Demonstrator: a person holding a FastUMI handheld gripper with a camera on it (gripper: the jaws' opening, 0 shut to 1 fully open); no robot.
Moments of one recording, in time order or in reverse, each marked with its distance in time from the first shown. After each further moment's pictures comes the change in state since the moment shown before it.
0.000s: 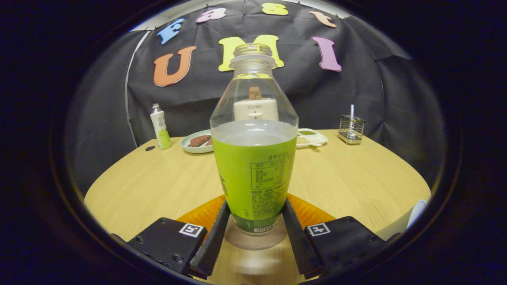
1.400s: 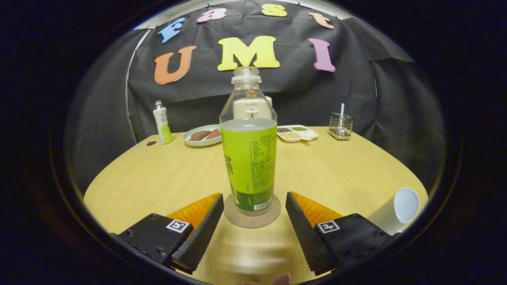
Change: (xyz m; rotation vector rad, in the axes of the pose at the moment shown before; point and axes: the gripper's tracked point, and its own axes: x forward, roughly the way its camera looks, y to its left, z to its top) arm -0.059 -0.001 -0.015 -0.006 -0.015 -0.036
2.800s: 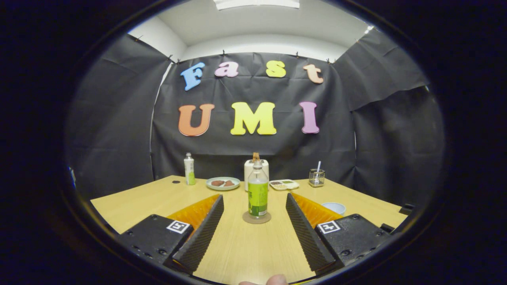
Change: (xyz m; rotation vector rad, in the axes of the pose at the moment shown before) arm -0.210 0.015 0.003 -0.034 -0.437 -0.024
